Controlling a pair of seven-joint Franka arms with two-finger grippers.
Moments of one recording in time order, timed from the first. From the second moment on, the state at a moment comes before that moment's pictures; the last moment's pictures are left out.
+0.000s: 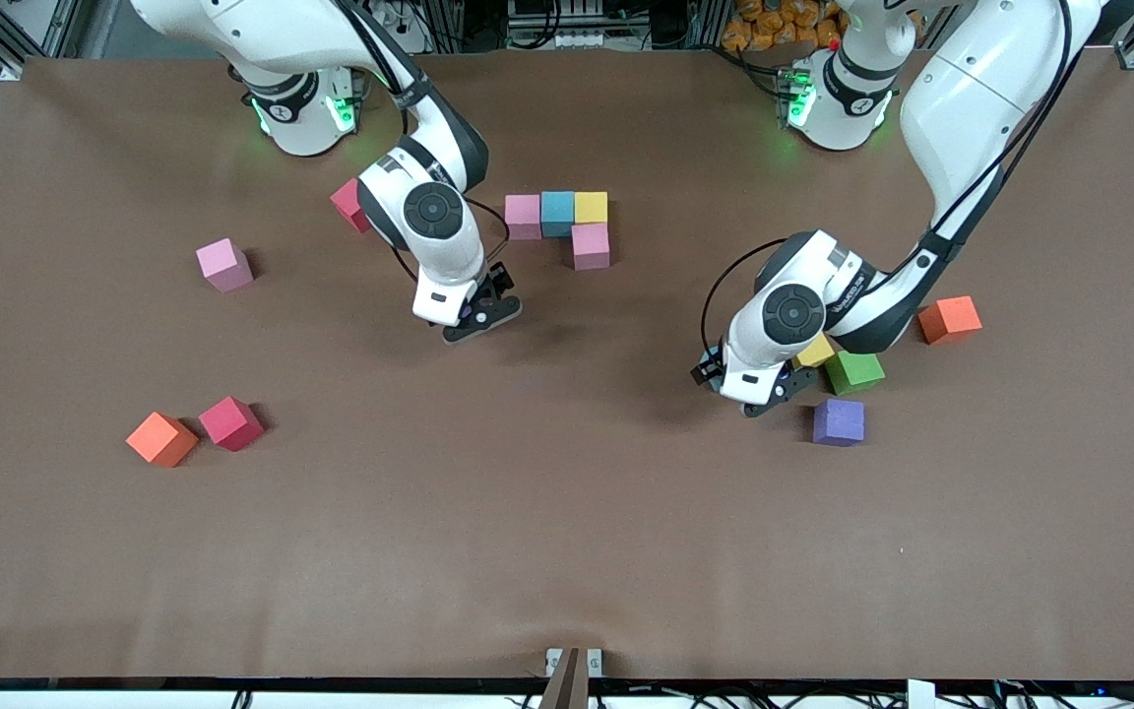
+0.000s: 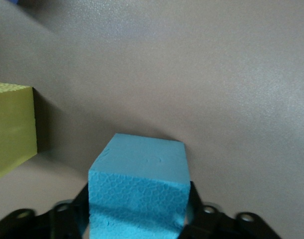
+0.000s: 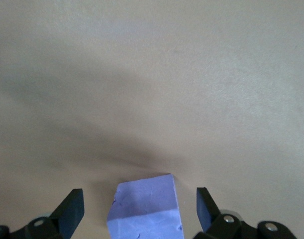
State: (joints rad) left arm 0.09 0.63 -0.59 -1.93 0.35 2.30 -1.21; right arm 0.51 0.39 0.17 -2.10 -0.08 2.42 0.25
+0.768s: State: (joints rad) left arm 0.04 0.60 -0.68 -1.91 0.35 2.30 -1.31; right arm 0.51 0.39 0.19 -2.18 -0.08 2.53 0.12
